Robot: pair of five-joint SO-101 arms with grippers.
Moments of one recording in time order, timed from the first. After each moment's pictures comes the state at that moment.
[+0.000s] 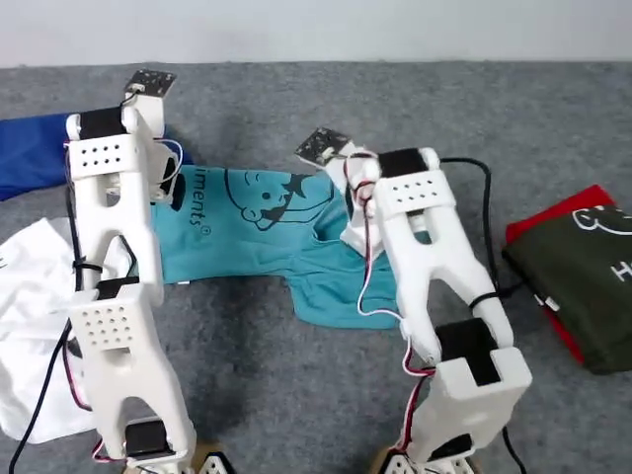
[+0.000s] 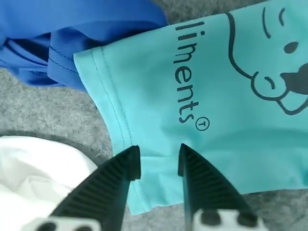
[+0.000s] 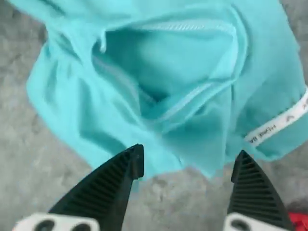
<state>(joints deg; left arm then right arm) -12.7 42.5 -46.8 99.6 -10.0 -17.2 12.2 -1.7 79.6 34.0</state>
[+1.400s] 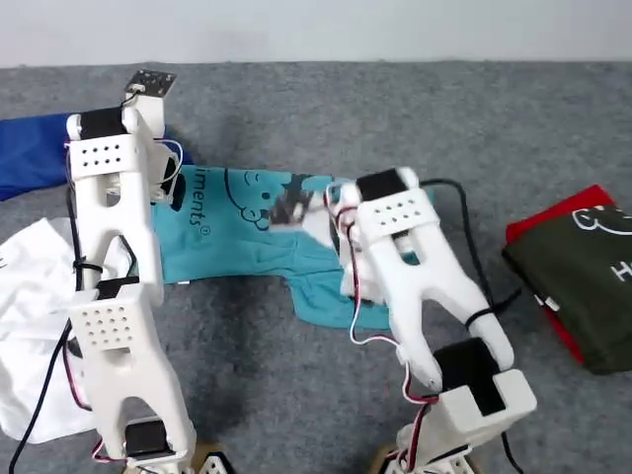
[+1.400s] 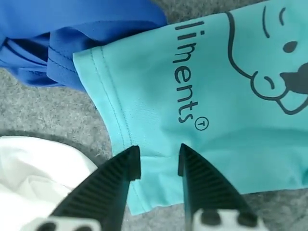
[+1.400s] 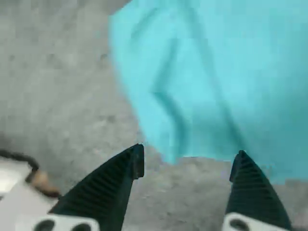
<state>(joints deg) -12.7 42.5 -46.8 99.6 -10.0 -22.1 5.5 9.8 90.5 53.1</state>
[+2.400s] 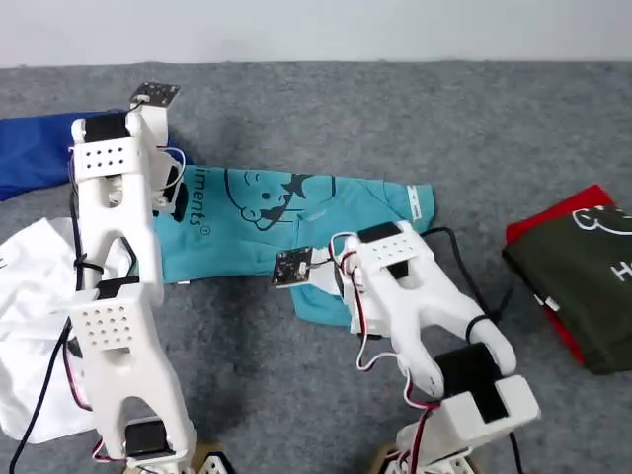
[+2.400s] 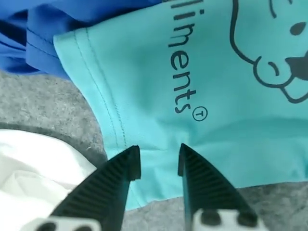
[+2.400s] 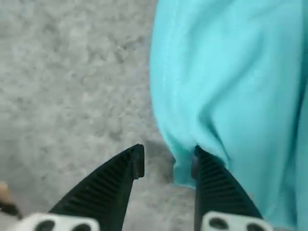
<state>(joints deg) -12.7 42.5 -43.0 99.5 -10.0 -21.9 4.5 32.5 66.5 63.5</state>
